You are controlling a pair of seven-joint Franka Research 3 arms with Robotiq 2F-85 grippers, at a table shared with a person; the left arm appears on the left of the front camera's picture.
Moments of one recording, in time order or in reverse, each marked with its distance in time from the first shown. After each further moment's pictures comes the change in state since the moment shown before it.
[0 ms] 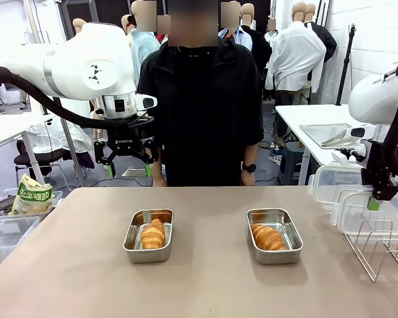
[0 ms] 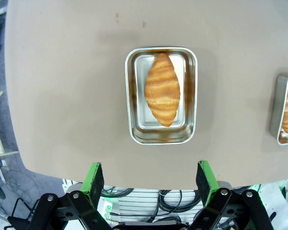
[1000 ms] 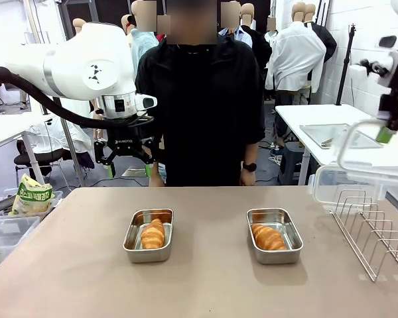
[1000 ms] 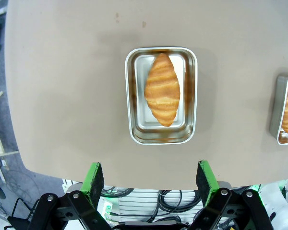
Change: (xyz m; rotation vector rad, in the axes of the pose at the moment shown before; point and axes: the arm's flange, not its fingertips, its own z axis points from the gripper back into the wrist) left arm 0.000 0.000 0.000 0.000 0.000 0.000; right arm 0.046 0.085 0.201 -0.227 -0.162 -0.055
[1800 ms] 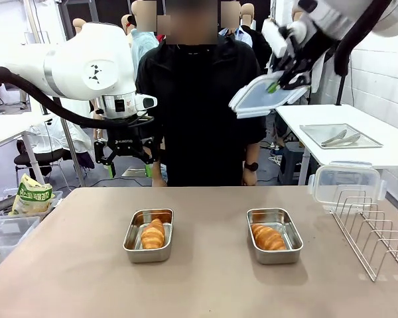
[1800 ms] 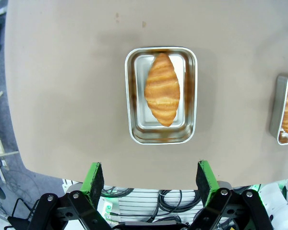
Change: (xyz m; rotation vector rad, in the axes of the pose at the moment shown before) left arm 0.000 0.000 0.000 0.000 0.000 0.000; right arm 0.174 -0.021 -0.008 -0.443 -0.227 0.732
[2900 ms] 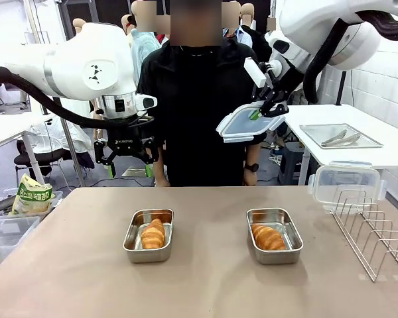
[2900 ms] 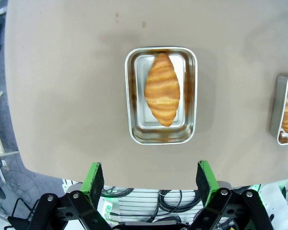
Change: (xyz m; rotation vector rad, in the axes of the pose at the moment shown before) left arm 0.000 0.000 0.000 0.000 0.000 0.000; right arm -0.019 -0.006 -0.074 0.073 -0.075 -0.051
